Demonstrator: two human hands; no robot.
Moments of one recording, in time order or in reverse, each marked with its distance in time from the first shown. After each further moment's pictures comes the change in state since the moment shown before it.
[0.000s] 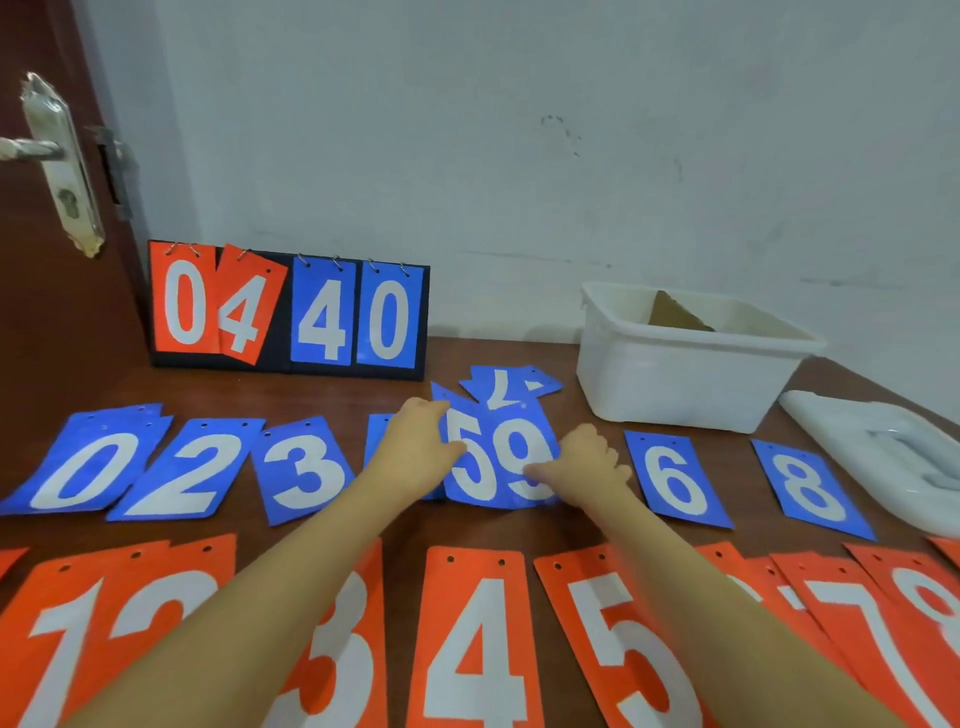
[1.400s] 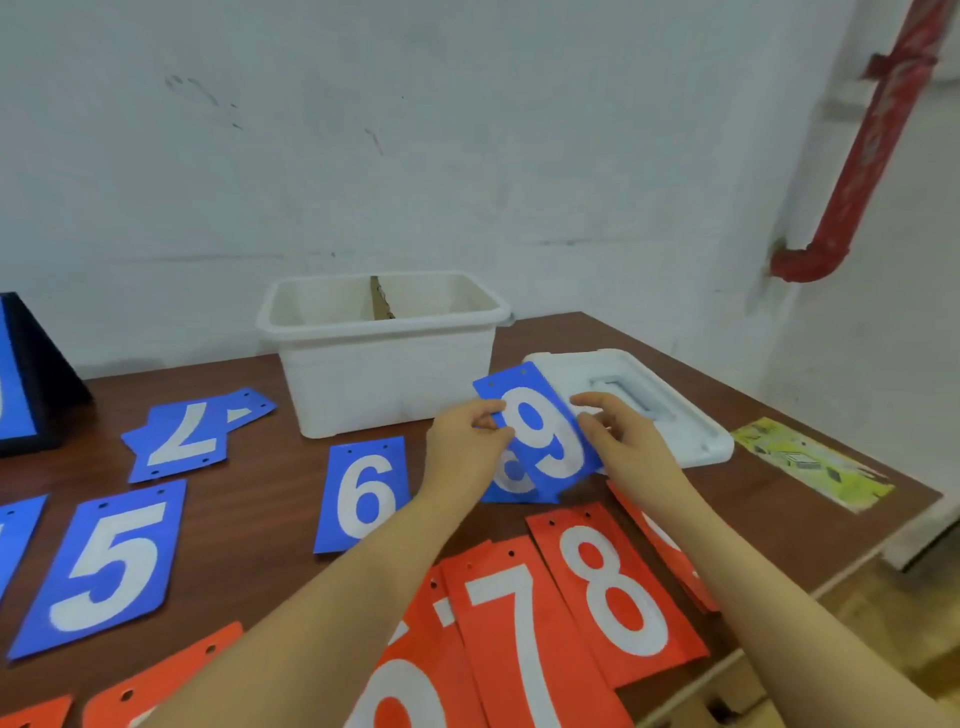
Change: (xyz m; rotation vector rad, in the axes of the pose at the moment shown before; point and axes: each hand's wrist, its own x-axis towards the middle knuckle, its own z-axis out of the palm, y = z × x) left_hand 0.036 0.249 0.255 -0.597 -0.110 0.124; right_hand 0.041 0.302 -0.166 0.482 0.376 -0.214
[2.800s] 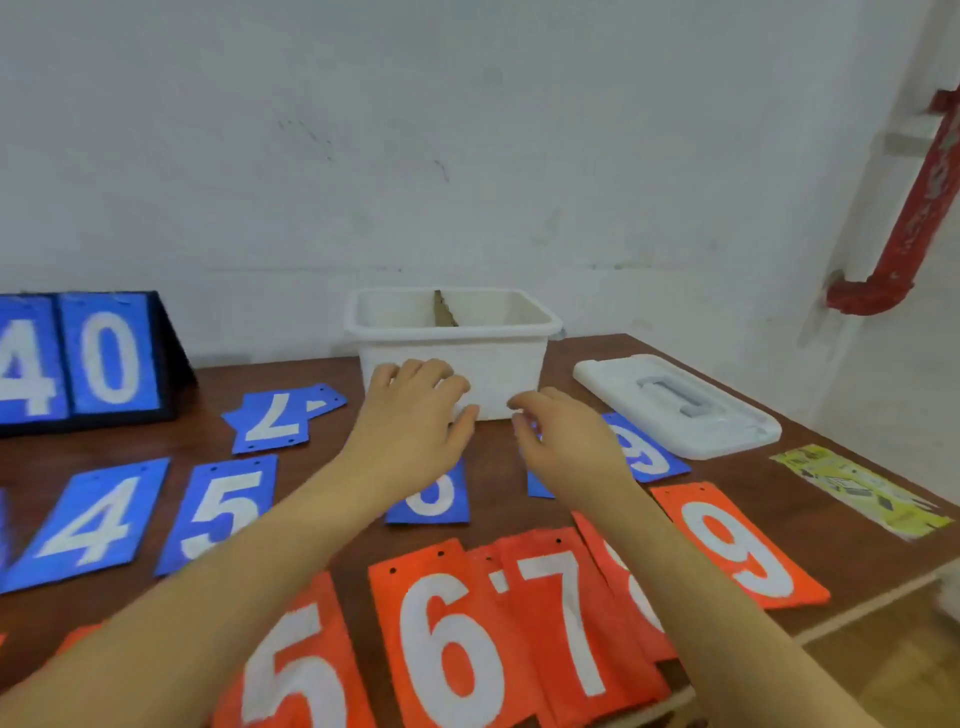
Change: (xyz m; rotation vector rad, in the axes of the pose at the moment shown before) left_hand -0.041 0.037 -0.123 1.066 0.080 0.619; right_hand -0.026 -0.099 0.060 -0.474 -0.068 -0.375
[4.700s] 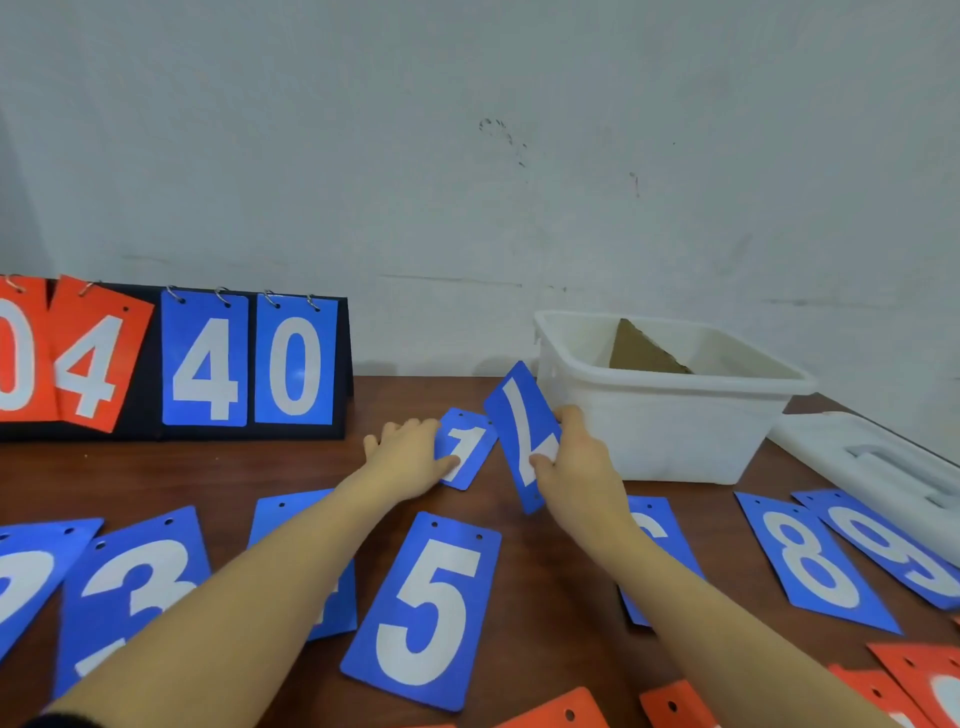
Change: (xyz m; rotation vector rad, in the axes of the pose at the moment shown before) left_hand -0.027 -0.250 0.069 -0.118 -0.503 -0.581; right_hand 0.088 -0.141 0.145 0.283 -0.093 0.235
